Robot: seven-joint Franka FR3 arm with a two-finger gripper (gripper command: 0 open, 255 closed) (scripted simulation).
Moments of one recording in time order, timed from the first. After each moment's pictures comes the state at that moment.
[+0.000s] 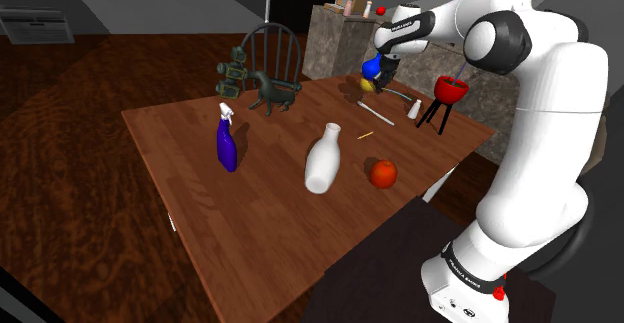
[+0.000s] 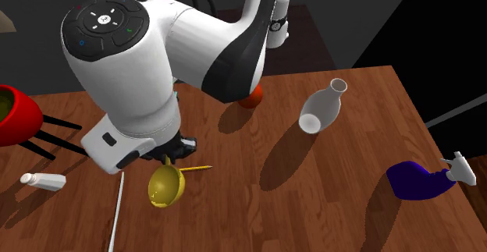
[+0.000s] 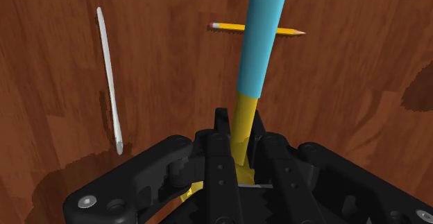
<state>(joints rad) -0.34 0.45 -0.28 -1.60 0.01 2.19 -0.51</state>
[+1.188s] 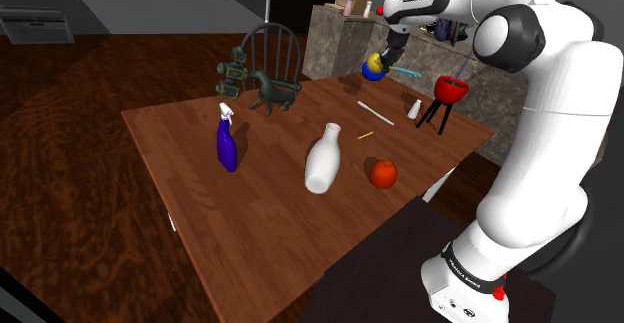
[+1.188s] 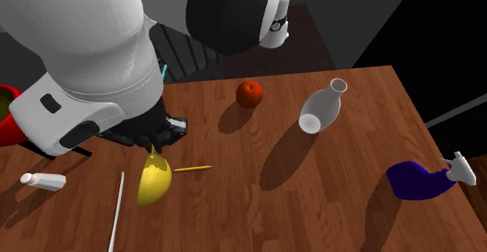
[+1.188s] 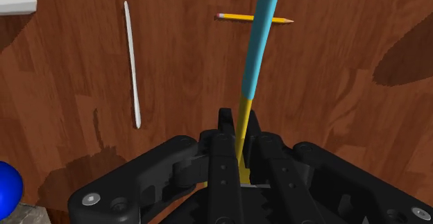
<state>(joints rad) -0.33 0.39 -0.28 -1.45 -0.01 1.98 -0.51</state>
